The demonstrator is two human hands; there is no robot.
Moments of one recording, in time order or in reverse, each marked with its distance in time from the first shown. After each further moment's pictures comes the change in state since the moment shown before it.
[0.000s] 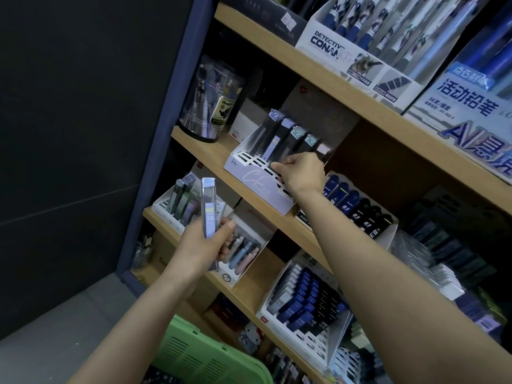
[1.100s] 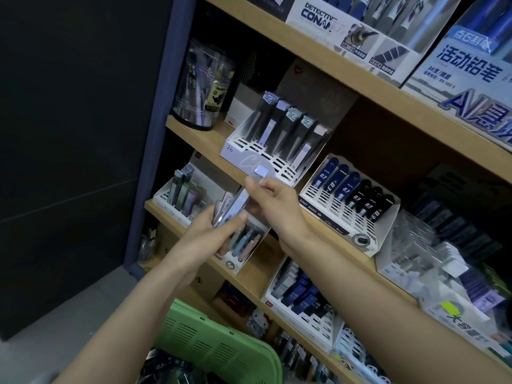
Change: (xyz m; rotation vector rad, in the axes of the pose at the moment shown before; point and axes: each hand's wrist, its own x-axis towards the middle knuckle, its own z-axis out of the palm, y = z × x) left_hand -0.005 0.002 0.002 0.014 -0.157 -0.075; right_hand -0.103 0.002 0.005 0.712 -0.370 0.061
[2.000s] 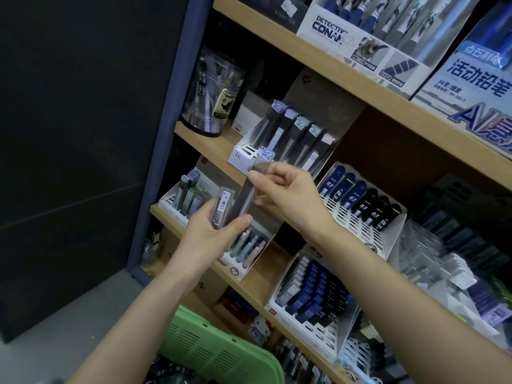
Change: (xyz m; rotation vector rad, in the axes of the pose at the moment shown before) left_hand -0.004 0.008 -0.005 -0.083 0.107 0.183; right_hand 0.006 -0.033 -0.011 -0.070 -0.153 -0.166
